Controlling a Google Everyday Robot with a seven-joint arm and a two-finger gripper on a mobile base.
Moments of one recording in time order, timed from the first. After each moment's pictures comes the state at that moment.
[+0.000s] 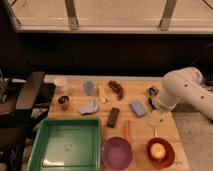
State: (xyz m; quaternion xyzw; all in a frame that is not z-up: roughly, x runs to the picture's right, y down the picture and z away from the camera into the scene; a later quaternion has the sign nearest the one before) arm 0.250 0.120 0.700 -0.29 0.04 0.28 0.91
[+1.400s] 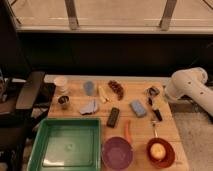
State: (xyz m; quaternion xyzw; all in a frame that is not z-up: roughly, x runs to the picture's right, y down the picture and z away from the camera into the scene) arm 0.336 0.079 0.811 -0.20 0.07 0.47 0.86
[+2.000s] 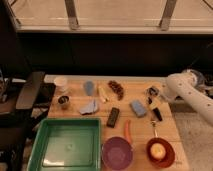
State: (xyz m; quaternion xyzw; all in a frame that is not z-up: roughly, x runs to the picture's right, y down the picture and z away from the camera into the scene) arm 0.346 0.094 0.889 -0.22 0.08 0.48 0.85
